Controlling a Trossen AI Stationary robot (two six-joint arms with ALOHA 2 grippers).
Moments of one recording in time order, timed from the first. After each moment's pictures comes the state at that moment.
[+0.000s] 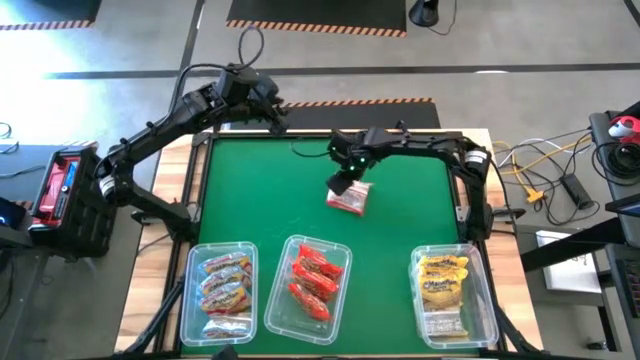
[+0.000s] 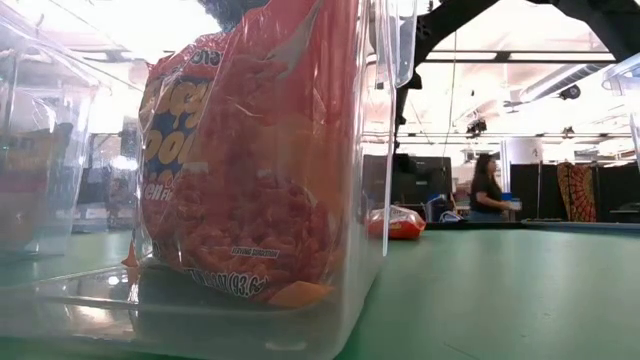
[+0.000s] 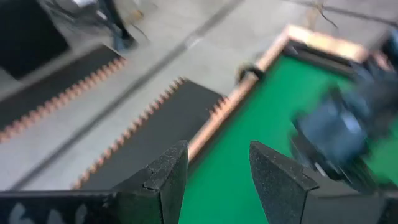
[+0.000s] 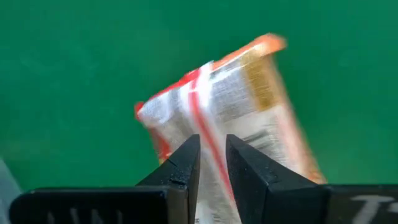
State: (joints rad) left arm 0.58 1.43 1.59 -0.70 -0.10 0.03; right arm -0.41 1.97 1.53 -0.82 -0.20 0.37
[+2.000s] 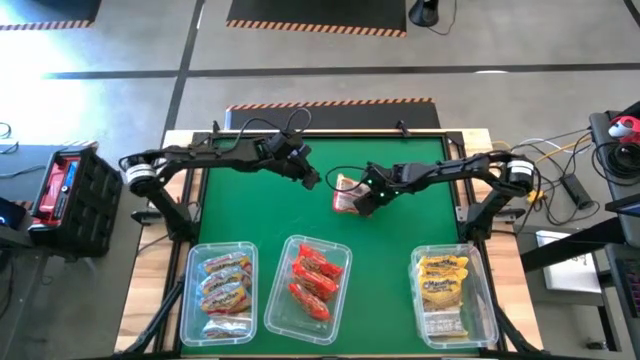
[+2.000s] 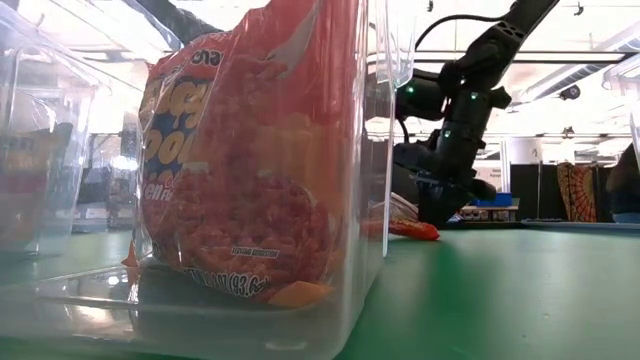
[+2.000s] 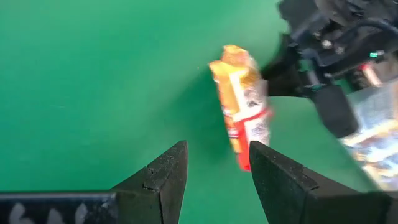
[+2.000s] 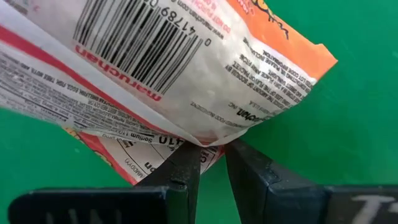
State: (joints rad) left arm 0.43 1.63 1.07 -0.21 0.24 -0.55; right arm -0.32 1.67 0.84 -0.38 -0.05 0.64
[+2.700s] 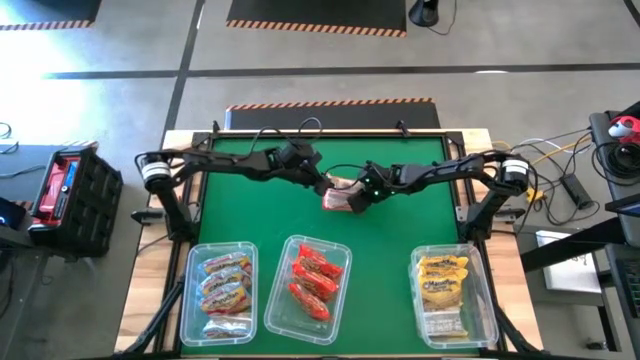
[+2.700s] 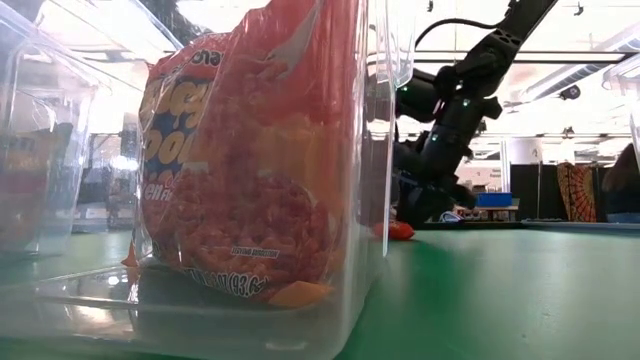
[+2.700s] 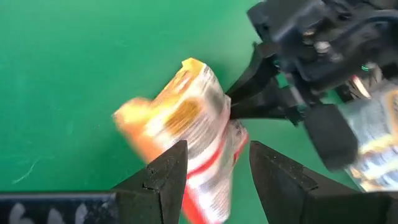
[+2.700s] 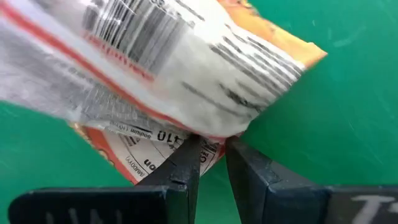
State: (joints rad) left arm 0.36 1.76 1.07 0.01 0.21 -0.62; right arm -0.32 1.68 0.84 -0.19 -0.05 0.64
